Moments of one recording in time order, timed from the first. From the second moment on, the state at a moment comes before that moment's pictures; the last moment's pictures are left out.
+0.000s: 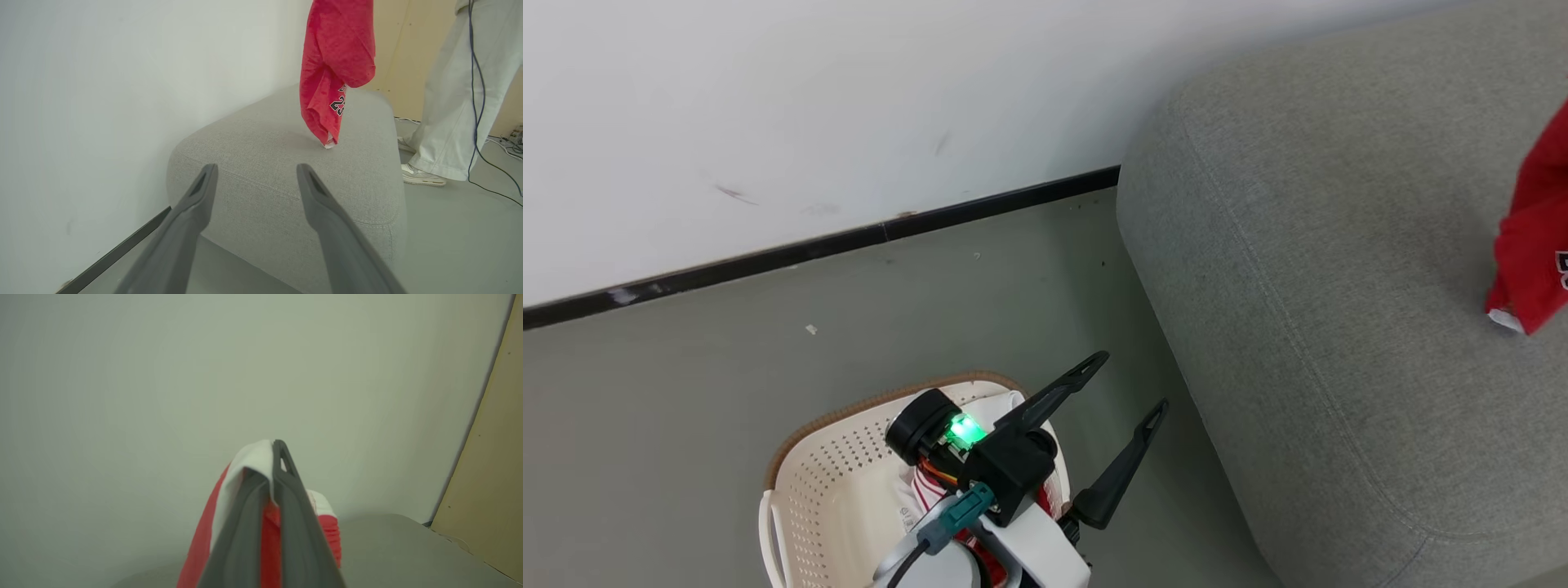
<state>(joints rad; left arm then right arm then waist) -0.36 0.09 -0.73 0.00 -0.32 0.00 -0.11 -0.85 -0.54 -0.18 0.40 0.17 0.12 -0.08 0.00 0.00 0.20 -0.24</state>
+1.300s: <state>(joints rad) -0.50 0.11 -0.73 -0.07 -0.26 -0.03 -0.07 -0.65 -0.29 -0.21 0.74 0.08 0.12 -0.25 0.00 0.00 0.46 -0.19</state>
